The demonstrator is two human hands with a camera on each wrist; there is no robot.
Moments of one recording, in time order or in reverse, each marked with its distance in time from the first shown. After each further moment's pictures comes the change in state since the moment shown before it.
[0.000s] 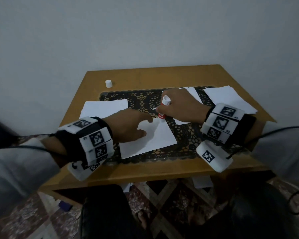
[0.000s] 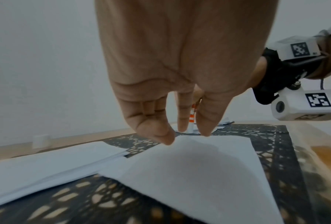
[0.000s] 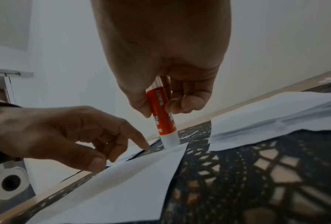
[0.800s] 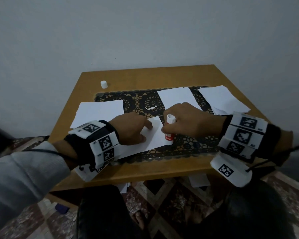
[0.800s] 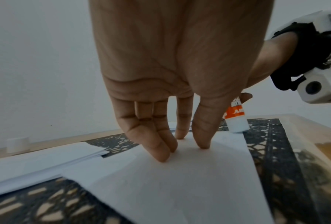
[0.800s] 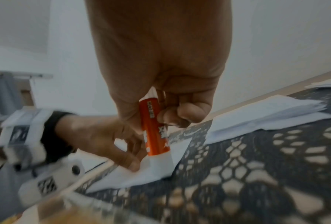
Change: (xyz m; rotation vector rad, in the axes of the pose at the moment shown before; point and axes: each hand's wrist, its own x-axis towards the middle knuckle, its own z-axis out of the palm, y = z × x) left_hand 0.015 0.011 0.012 0.043 -0.020 0.048; right_hand -0.045 -0.008 -0.016 -0.071 -0.269 0.043
